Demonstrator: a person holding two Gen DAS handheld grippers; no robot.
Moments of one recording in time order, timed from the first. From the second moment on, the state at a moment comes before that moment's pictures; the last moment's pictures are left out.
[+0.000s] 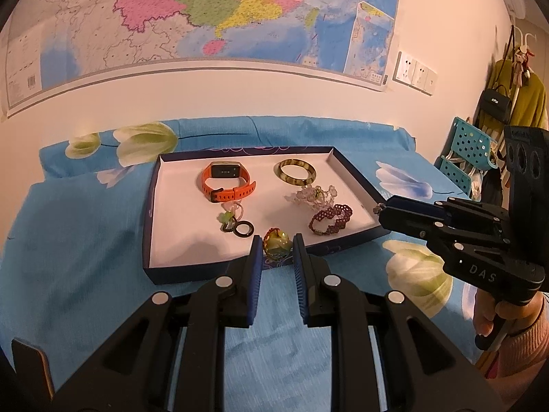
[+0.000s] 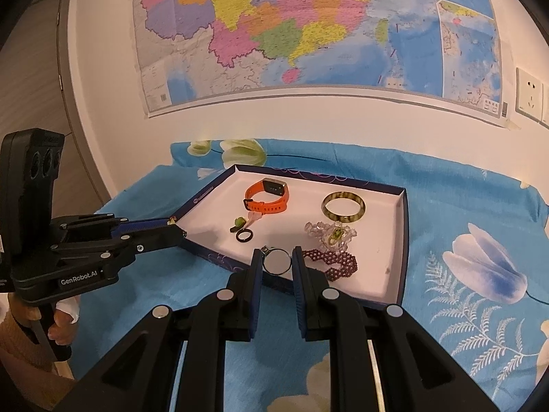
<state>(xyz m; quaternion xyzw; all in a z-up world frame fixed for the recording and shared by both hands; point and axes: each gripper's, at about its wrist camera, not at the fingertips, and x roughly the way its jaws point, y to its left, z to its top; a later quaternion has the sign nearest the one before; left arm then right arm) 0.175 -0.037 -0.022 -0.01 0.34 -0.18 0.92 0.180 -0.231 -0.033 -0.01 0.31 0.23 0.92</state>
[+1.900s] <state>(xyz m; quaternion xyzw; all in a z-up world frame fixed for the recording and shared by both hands) 0.217 -0.044 -0.028 0.00 0.34 -0.16 0.93 0.216 -0.233 -0.038 -0.01 0.31 0.21 0.93</state>
